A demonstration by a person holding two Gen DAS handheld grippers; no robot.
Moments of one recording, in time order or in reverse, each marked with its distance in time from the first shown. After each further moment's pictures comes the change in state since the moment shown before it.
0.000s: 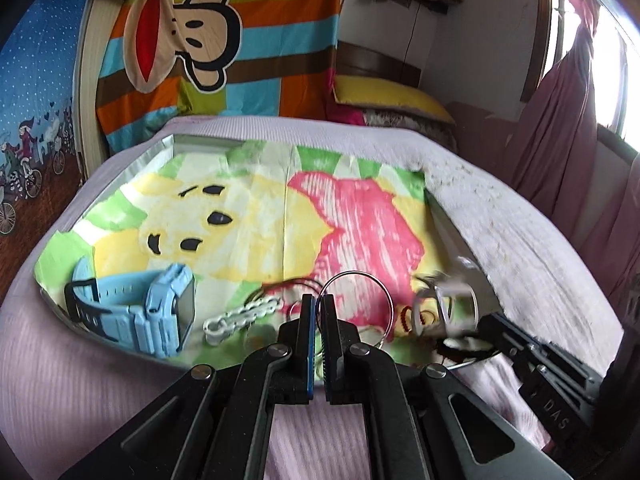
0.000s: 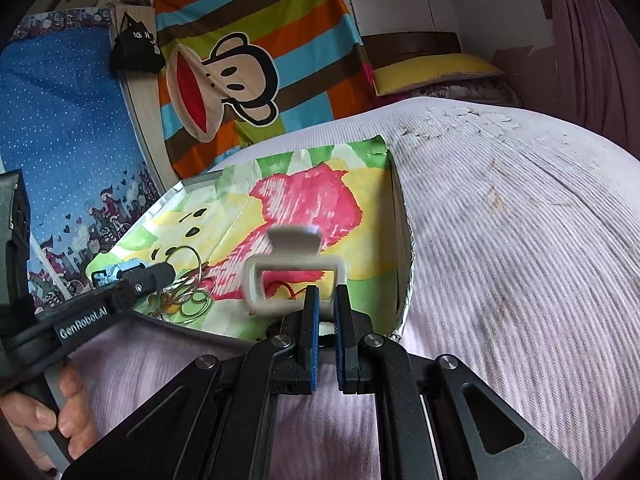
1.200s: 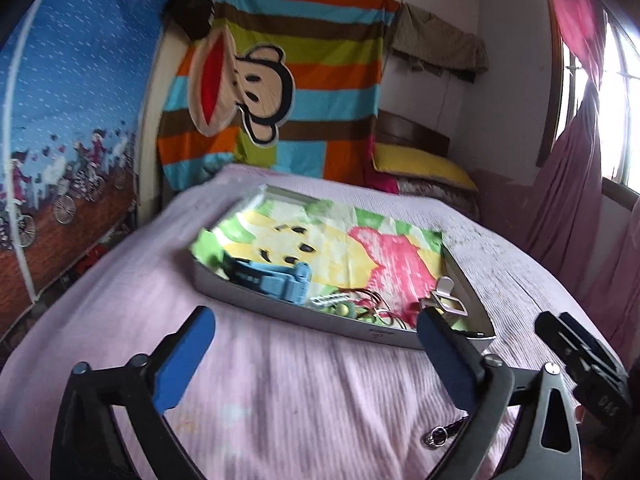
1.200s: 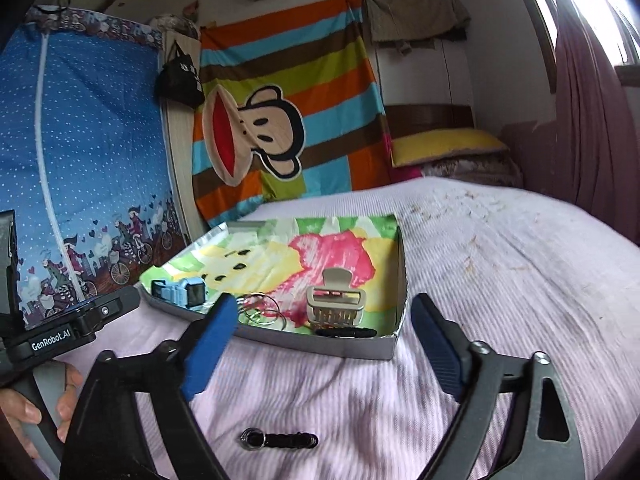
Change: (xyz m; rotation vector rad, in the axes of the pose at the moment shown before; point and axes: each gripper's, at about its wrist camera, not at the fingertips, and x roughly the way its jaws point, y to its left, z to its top) left arm -0.121 0.040 -0.049 -0.107 -0.273 0.109; right arm -0.113 0.025 -0.014 -0.125 -0.247 0.019
